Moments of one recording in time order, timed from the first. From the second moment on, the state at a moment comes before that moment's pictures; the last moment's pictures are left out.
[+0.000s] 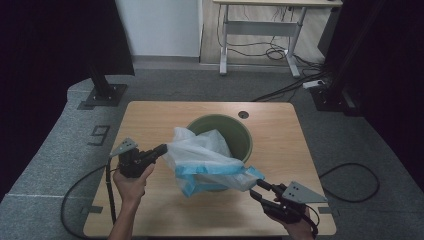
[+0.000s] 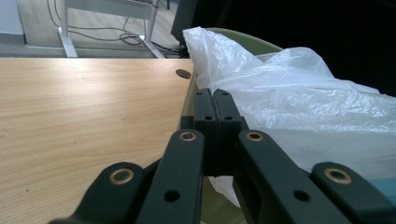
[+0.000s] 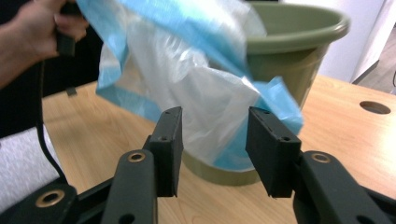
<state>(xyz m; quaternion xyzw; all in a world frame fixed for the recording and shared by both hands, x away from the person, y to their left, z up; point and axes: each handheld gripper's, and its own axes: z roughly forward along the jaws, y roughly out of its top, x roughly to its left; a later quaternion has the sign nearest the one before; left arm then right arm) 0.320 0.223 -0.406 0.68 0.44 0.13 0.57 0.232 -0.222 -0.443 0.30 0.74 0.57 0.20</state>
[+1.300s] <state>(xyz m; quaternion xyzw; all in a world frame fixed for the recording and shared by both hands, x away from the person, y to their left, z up) 0.321 0.219 -0.401 0.69 0.43 0.13 0.56 0.289 -0.200 -0.434 0.26 0.77 0.56 0.17</state>
